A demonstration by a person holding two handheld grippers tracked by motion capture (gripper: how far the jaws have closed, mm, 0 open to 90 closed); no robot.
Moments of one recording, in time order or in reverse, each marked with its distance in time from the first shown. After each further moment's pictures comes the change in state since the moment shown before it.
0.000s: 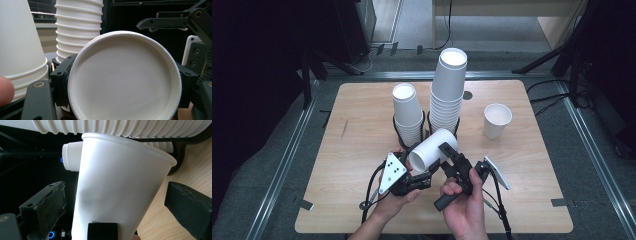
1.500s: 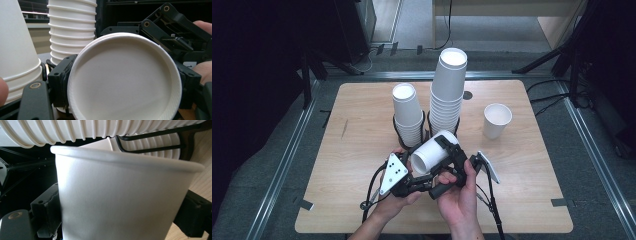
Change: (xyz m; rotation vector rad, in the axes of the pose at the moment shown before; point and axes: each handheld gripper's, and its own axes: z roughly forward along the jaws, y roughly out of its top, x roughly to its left) left arm -0.003 0.001 0.000 0.012 -0.025 0.010; right arm -0.006 0.006 0.026 0.007 0.006 0.137
